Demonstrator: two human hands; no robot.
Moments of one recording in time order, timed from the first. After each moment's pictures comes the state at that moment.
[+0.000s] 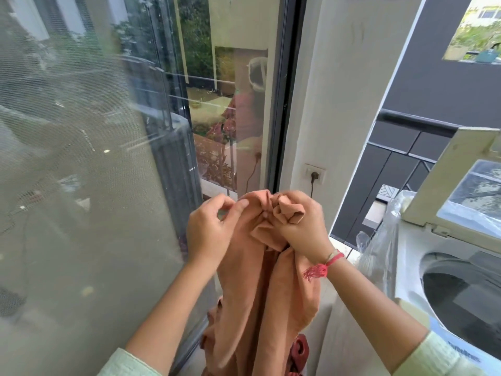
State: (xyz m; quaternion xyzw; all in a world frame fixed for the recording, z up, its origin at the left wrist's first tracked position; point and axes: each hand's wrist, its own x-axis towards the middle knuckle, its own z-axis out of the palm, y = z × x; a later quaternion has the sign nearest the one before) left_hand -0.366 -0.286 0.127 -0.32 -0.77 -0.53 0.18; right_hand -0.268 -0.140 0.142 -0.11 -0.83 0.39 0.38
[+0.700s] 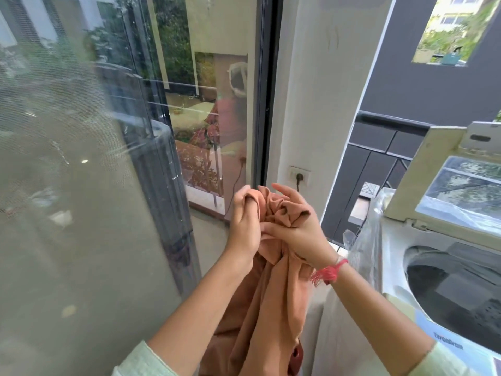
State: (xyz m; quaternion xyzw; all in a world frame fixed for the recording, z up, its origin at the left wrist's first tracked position) left_hand -0.326 -0.220 0.145 -0.21 -0.60 -0.74 -0.21; right_hand -0.255 -0.126 0.141 -0.09 -0.76 0.57 0.30
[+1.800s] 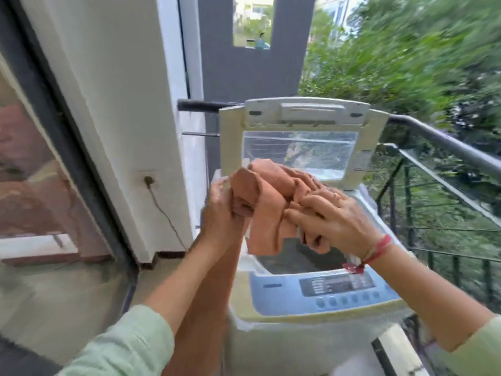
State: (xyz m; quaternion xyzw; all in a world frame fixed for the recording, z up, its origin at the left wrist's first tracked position) left_hand -0.158 0.008 0.117 -0.55 -0.66 -0.49 -0.08; right_hand 0.074 0.041 0.177 -0.06 -0.89 -0.28 0.35
